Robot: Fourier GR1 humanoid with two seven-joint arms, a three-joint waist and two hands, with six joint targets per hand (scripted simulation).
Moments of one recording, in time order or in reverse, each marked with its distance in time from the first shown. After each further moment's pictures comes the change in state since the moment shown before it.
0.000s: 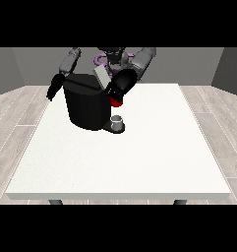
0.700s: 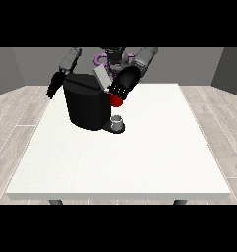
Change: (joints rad) left arm 0.039 -0.038 -0.026 0.002 0.011 -0.044 0.055; right arm 0.031 -0.003 -0.015 0.004 -0.023 0.012 0.005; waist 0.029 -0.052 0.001
